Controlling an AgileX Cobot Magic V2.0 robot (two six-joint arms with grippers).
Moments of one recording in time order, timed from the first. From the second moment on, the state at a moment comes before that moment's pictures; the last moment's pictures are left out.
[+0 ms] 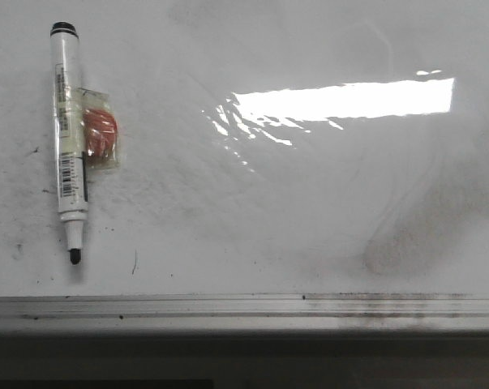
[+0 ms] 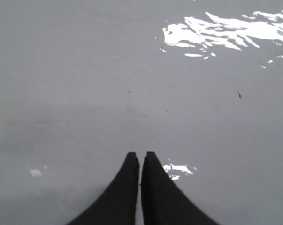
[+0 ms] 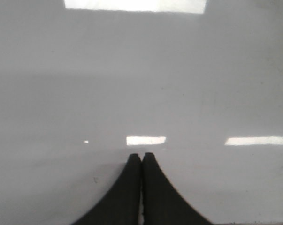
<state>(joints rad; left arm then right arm) -0.05 0.00 -0.01 0.03 0.23 -0.05 -0.18 -0.01 0.01 -0.09 0.33 -0.03</state>
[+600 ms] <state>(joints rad) -0.05 0.00 -0.01 0.03 0.20 -0.05 -0.18 -0.01 0.01 -0.08 0.20 -0.03</state>
